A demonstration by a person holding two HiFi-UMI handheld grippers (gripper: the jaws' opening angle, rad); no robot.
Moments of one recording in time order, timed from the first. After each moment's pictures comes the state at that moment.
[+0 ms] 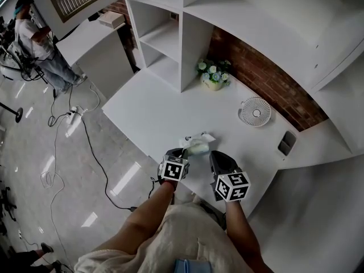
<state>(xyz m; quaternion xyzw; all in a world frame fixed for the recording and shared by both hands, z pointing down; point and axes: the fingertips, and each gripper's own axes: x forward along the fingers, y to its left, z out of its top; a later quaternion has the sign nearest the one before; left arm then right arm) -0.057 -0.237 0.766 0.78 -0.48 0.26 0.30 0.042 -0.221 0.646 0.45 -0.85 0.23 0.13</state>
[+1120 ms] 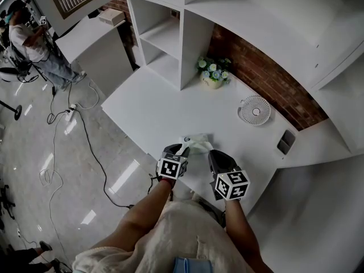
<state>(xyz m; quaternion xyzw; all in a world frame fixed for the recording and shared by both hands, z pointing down) -0.056 -0.239 0.751 0.80 -0.47 0.24 0.29 0.039 -0.215 0.650 0.44 -0.86 0.23 0.14</state>
